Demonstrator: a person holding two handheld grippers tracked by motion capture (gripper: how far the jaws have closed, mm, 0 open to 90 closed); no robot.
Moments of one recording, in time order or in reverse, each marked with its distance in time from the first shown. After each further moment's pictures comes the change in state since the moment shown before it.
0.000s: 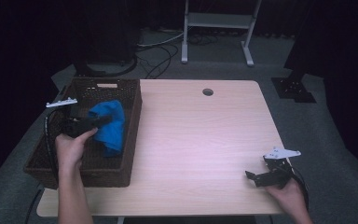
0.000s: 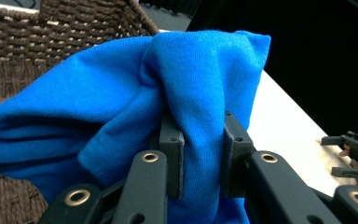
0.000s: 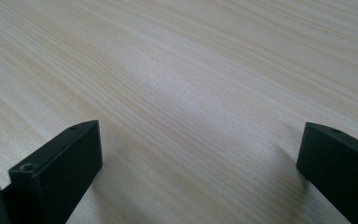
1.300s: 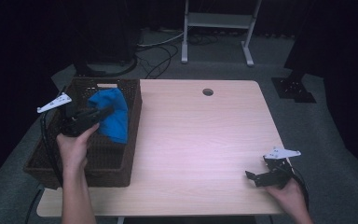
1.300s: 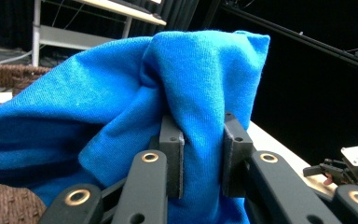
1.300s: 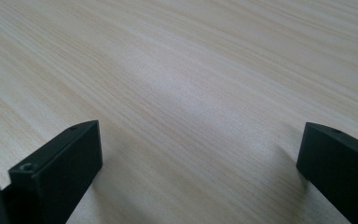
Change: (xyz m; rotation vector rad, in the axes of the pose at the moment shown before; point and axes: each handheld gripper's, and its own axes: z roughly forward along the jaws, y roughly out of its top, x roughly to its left) left arm -0.035 0.008 -0.011 -0.221 -0.064 0.135; right arm 0.000 0.000 0.000 0.000 0.000 -0.001
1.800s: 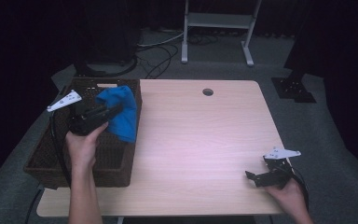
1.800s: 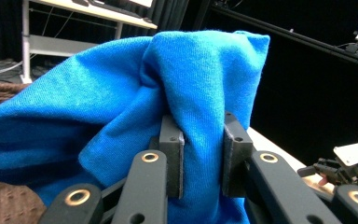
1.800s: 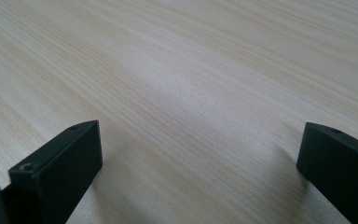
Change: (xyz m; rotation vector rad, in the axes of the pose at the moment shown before) left arm -0.023 0.005 0.018 -0.003 -0.032 0.040; right arm 0.000 0.000 0.000 -0.001 0.001 -0.002
